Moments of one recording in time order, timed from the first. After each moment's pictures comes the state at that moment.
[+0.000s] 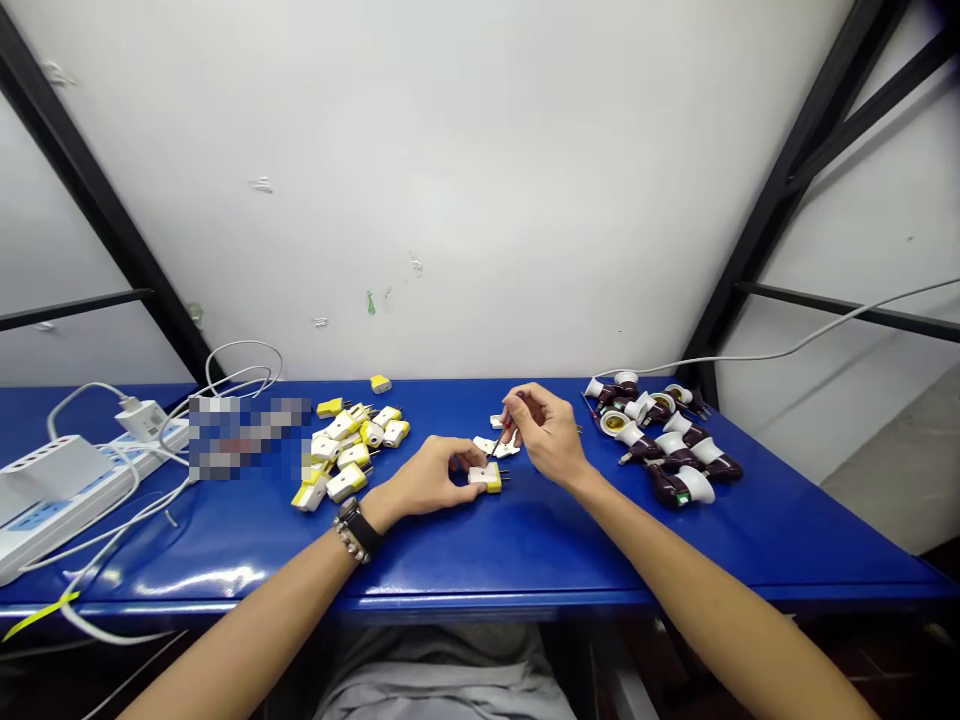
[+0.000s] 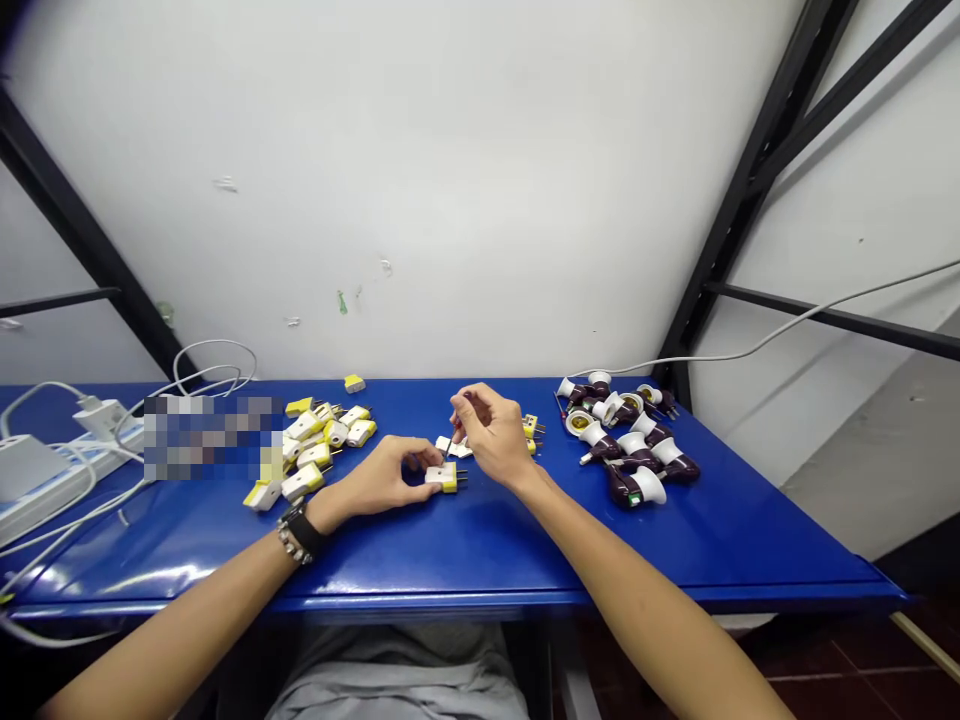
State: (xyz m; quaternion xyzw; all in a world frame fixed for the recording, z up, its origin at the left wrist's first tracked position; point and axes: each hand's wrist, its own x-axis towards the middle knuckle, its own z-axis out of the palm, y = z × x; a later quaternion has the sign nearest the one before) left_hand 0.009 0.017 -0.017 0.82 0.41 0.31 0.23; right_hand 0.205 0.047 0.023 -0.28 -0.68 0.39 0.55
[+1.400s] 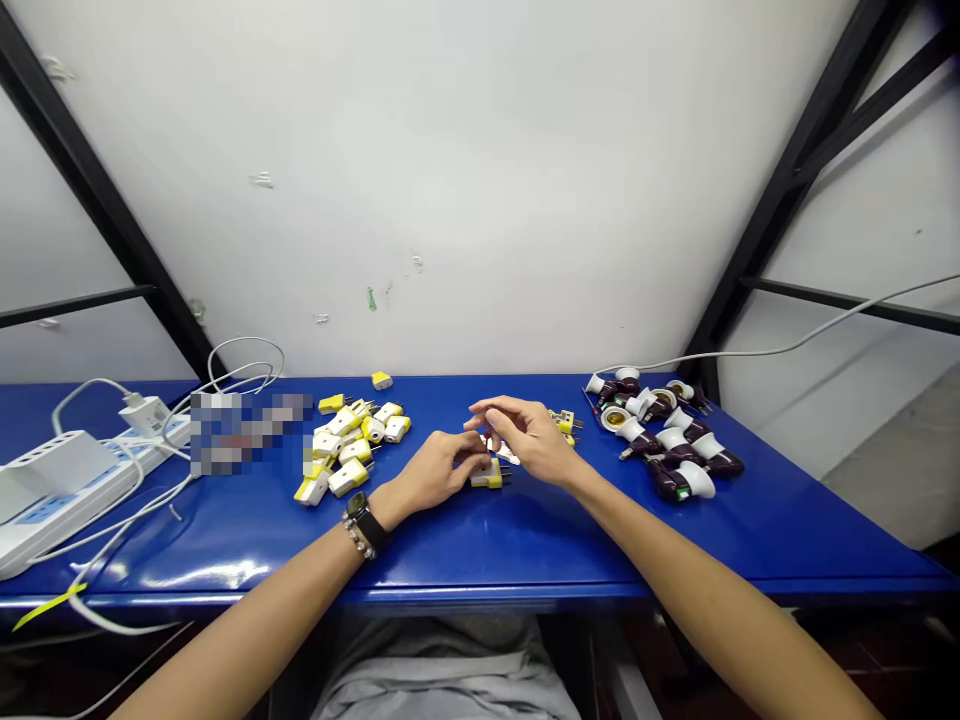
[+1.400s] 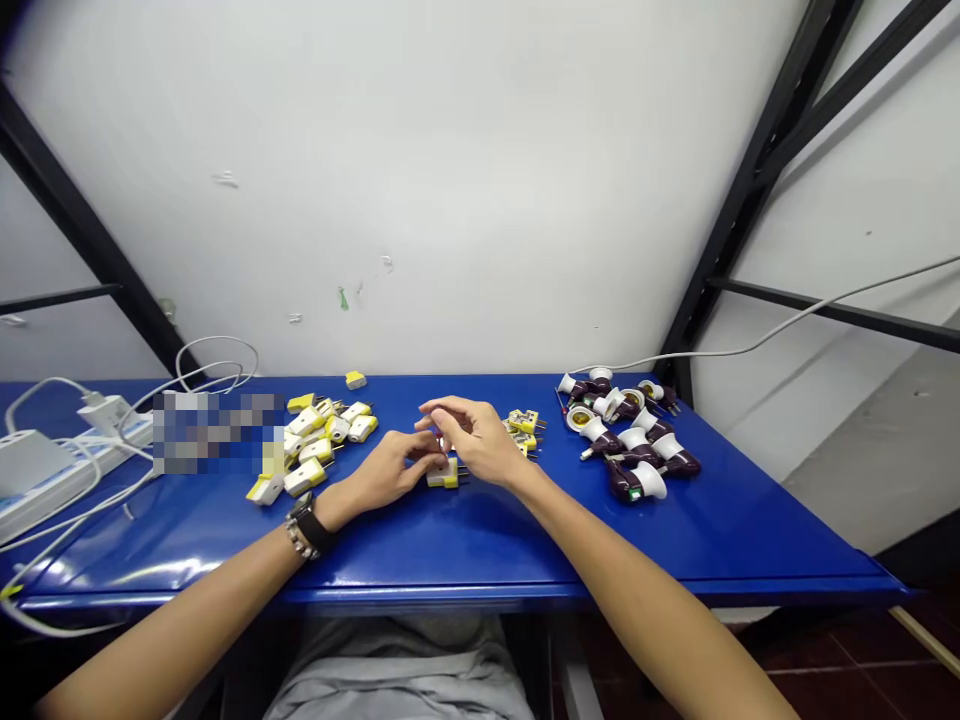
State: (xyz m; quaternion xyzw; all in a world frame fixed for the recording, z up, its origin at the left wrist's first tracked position) left_hand 0.013 0.022 -0.024 0.82 0.40 0.34 0.24; right_hand 0.196 0.044 0.021 -0.24 -0.75 0.44 0.44
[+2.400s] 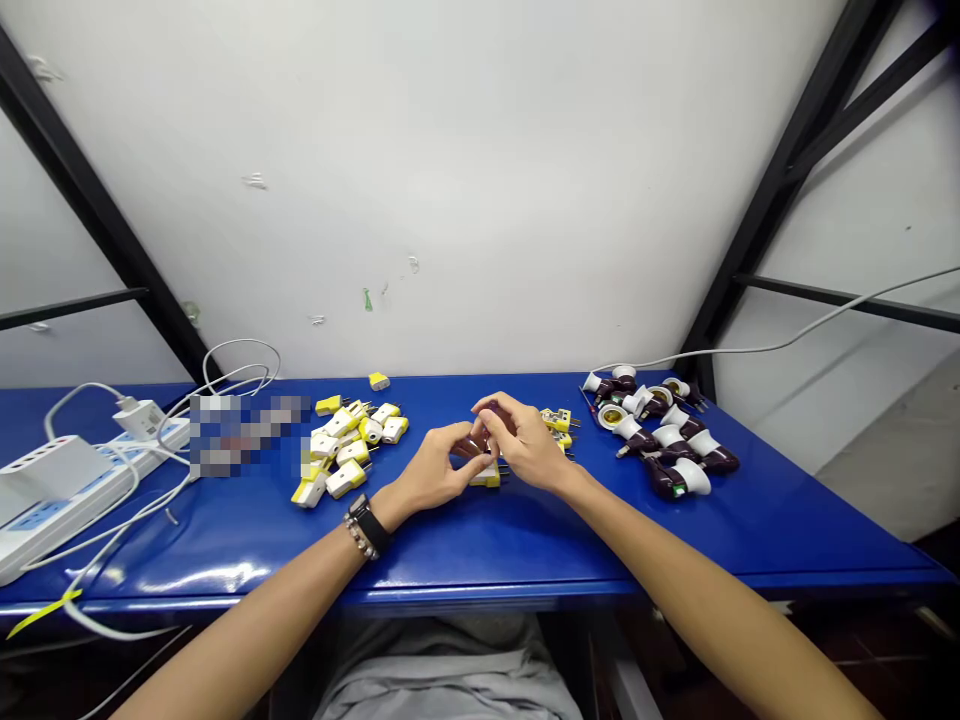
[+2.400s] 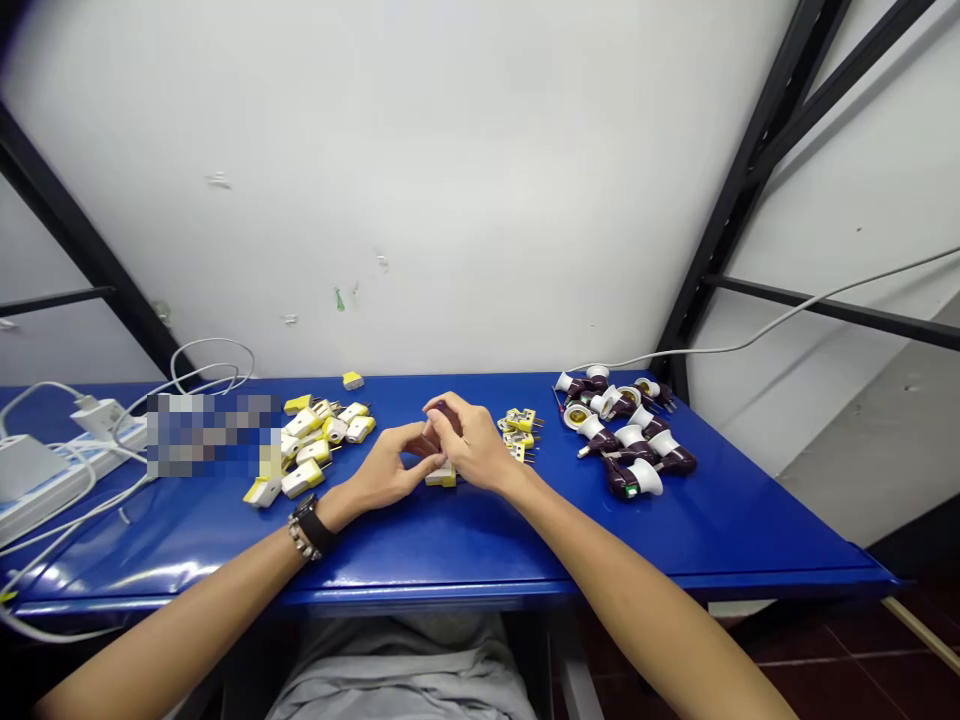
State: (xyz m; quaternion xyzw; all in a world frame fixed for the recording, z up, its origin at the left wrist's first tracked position) left_hand 0.020 0.021 -0.025 0.78 0.38 0.43 0.26; right_hand 0.195 0.042 0.016 -0.27 -0.77 0.38 0.43
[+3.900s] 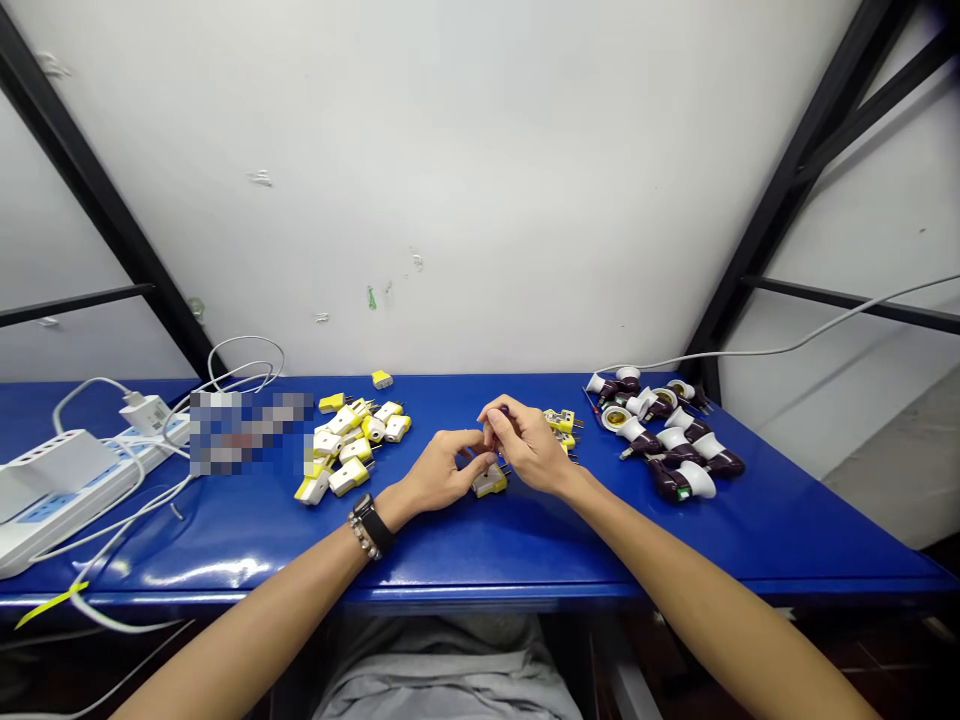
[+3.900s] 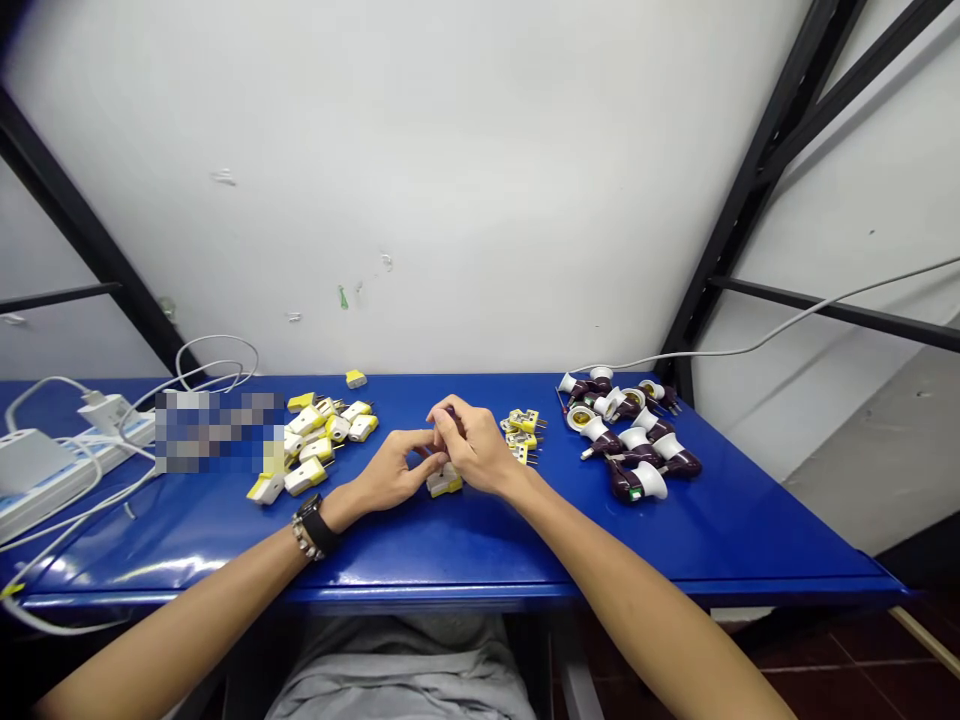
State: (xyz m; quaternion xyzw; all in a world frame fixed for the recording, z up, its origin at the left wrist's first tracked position) left_hand 0.024 0.018 -0.022 0.80 0.39 0.39 0.22; right_hand 0.195 0.040 0.016 -0.25 -0.78 0.37 0.44
